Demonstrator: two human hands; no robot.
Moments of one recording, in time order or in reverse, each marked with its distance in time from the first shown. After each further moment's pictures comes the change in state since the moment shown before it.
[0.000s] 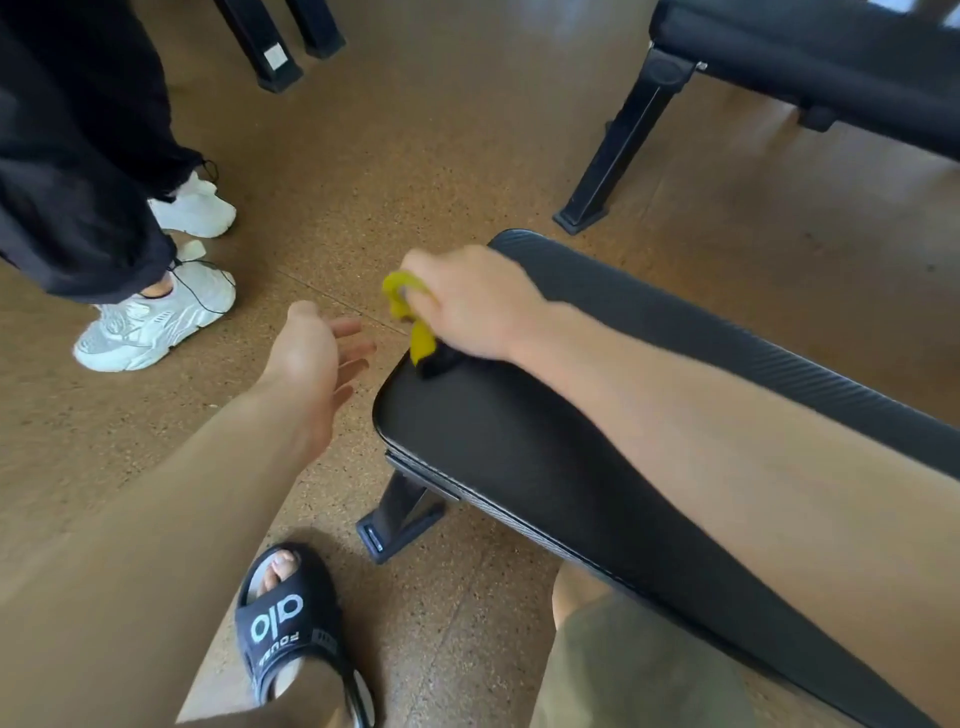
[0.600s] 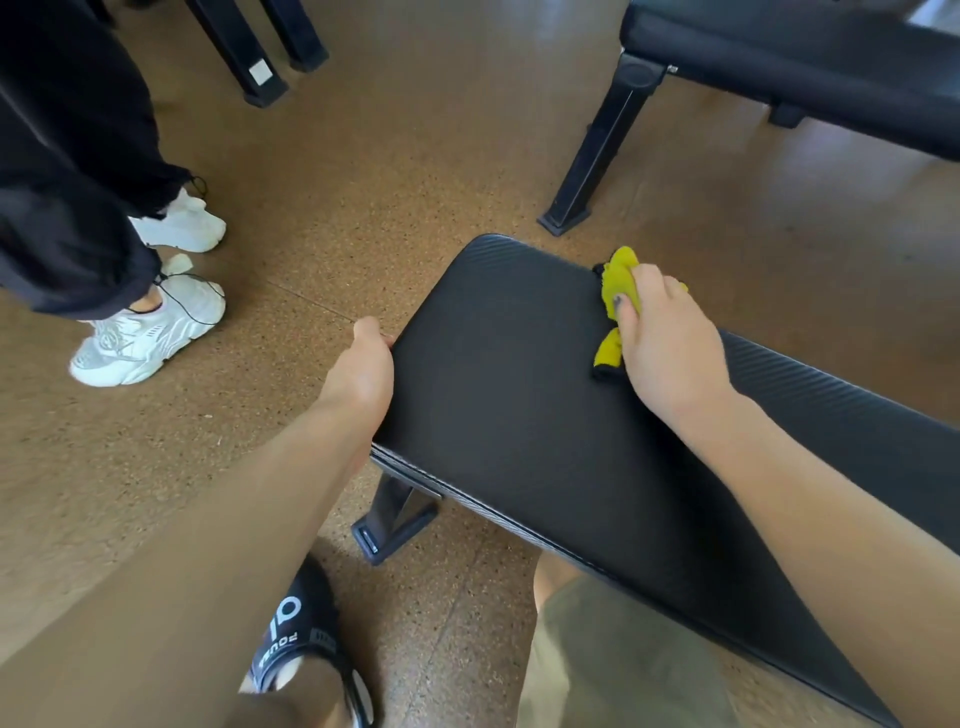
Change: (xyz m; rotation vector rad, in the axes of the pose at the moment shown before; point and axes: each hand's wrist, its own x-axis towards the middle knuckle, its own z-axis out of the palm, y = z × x) left_hand -0.031 -0.008 0.037 0.302 -0.070 -0.043; right_hand -0.142 0.090 -0.021 0.012 0.258 0.621
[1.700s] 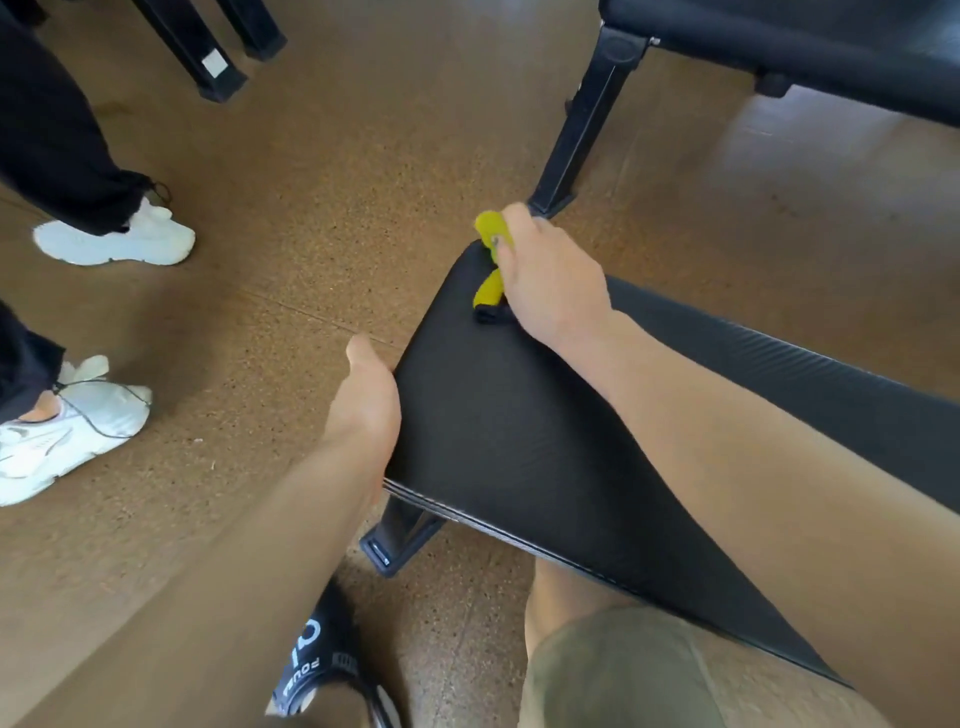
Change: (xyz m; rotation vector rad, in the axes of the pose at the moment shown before) left_hand 0.024 -0.002 0.001 -0.126 -0.036 -0.137; right_hand 0.073 -0.089 0.037 0.011 -0.061 -0.152
